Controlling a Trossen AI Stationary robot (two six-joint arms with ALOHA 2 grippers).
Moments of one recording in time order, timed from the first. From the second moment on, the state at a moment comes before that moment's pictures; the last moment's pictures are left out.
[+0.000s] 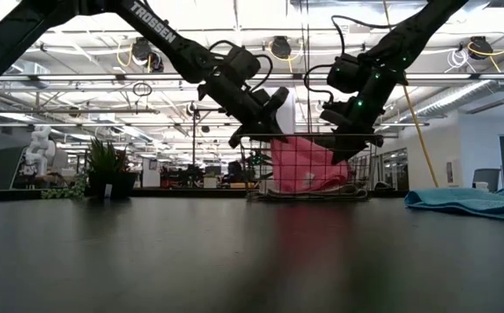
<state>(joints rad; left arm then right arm) 0.52 2.07 1.54 -0.05 0.16 -0.43 -0.73 1.53 0.91 -0.37 -0.08 0.16</state>
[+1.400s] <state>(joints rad) 0.54 2.07 1.54 -0.20 0.08 -0.39 -0.68 1.68 0.95 0.02 -0.14 0.14</state>
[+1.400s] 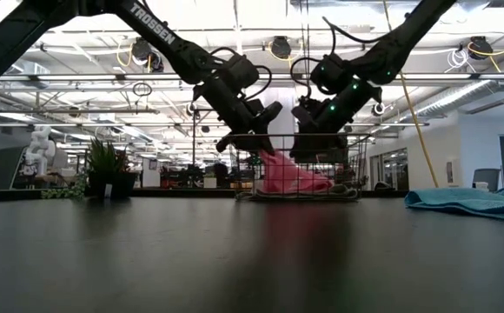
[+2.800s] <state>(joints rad) 0.30 1.98 1.99 -1.35 -0.36 -0.53 -0.75 1.56 1.01 -0.26 -0.26 -0.01</state>
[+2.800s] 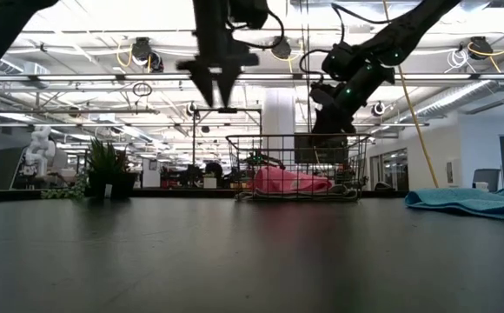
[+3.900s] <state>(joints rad) 0.10 1.56 1.59 -1.57 -0.45 -1.16 -0.80 2.00 1.63 -0.84 -0.10 -0.18</state>
